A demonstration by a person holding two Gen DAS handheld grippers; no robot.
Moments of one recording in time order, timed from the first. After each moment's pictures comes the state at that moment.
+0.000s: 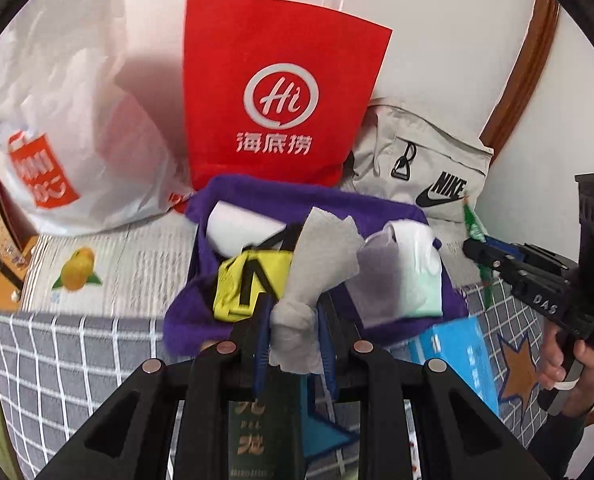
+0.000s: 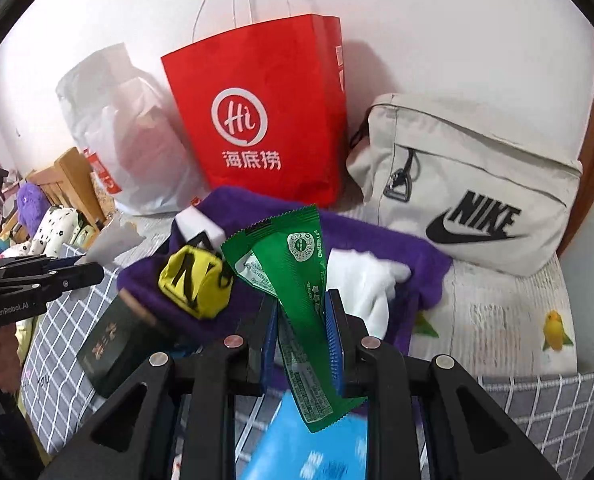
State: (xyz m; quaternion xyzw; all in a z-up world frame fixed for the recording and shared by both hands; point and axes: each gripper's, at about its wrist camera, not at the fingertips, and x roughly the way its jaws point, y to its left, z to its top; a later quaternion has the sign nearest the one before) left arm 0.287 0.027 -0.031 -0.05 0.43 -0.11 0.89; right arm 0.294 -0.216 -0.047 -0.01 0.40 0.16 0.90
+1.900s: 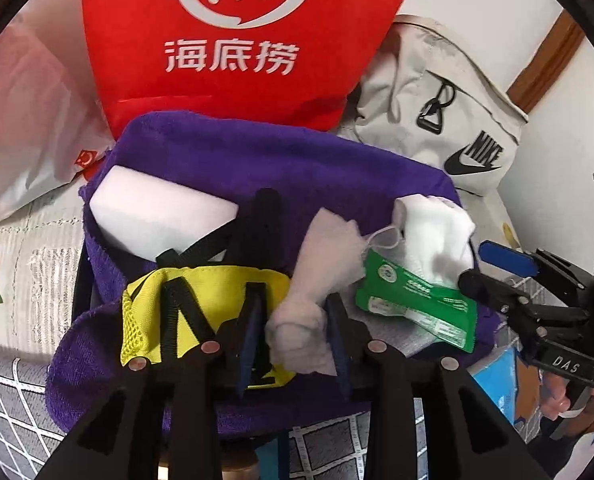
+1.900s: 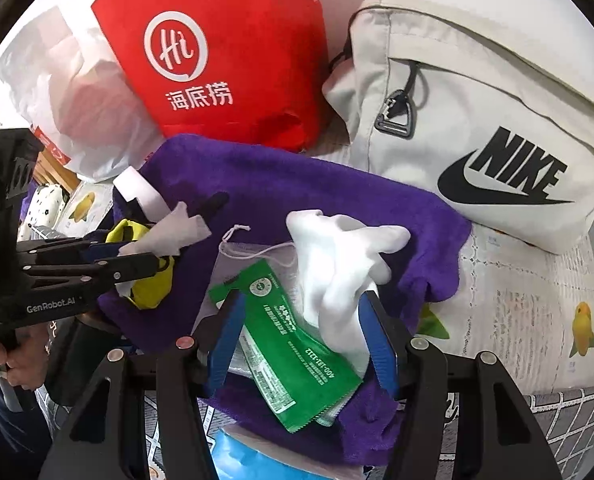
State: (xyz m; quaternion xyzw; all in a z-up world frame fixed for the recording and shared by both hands) left arm 0.378 -0.022 -0.118 -0.06 0.53 -0.15 0.83; right arm 0.355 -0.230 -0.110 -0.01 0.49 0.16 0.86
